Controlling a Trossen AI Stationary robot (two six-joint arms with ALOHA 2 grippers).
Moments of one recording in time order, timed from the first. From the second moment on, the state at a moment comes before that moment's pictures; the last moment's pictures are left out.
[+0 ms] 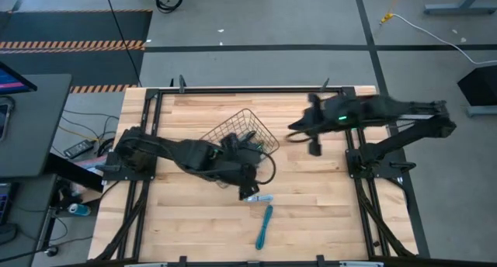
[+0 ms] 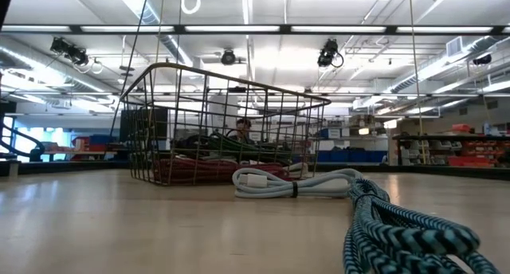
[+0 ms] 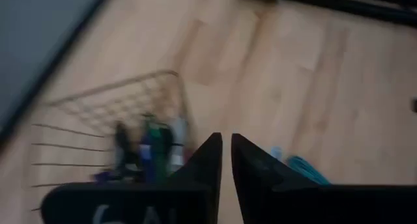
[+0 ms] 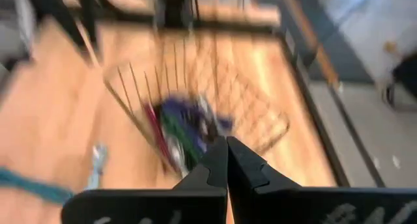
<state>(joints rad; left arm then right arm) -0.33 1.92 2.12 -1.16 -0.51 -0.54 0.07 1.12 1.35 -0.80 0.21 -0.05</state>
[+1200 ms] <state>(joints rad) -0.53 1.92 2.20 -1.45 -0.79 -0.93 -0.05 1.56 1.16 -0.74 -0.08 -0.17</state>
